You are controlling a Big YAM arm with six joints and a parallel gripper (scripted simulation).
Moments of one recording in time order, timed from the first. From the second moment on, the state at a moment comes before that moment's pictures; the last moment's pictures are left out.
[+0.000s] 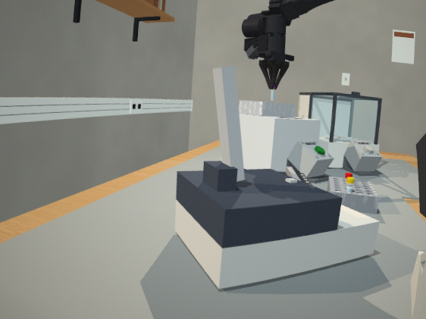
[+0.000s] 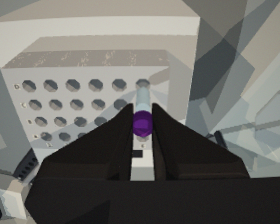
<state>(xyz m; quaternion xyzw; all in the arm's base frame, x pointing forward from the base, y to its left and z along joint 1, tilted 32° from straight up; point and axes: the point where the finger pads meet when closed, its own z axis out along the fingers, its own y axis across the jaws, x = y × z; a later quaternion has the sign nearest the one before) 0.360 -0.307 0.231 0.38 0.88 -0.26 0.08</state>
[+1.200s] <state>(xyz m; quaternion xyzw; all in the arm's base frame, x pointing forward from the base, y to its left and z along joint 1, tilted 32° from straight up) 0.359 -0.307 0.230 0.38 0.88 -0.26 0.08</state>
